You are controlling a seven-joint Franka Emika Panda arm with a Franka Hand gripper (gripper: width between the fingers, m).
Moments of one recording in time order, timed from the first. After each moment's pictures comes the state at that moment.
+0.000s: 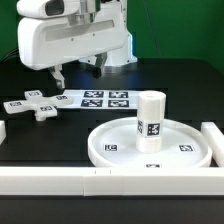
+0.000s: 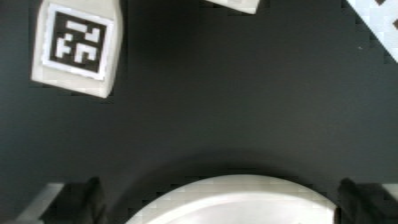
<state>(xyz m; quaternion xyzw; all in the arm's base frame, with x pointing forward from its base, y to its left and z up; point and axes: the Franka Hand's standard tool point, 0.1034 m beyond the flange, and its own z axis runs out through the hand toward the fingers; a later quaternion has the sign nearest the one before) 0.465 -0.074 0.085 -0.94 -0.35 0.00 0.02</state>
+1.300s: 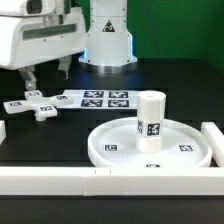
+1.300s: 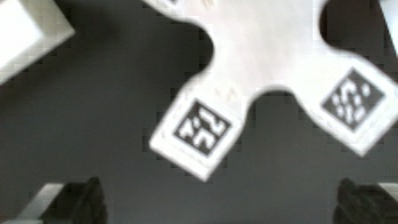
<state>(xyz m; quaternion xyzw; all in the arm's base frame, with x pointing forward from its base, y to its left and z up) 0.458 -0.144 0.077 -0.88 -0.48 -0.01 -0.02</state>
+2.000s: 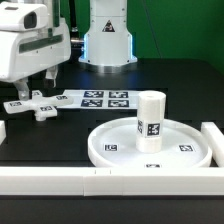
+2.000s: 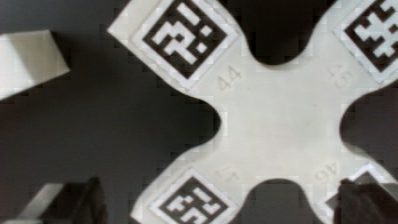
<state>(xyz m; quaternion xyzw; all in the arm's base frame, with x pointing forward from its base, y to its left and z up) 0.449 -0.152 0.058 -0.83 -0.56 0.00 -0.02</state>
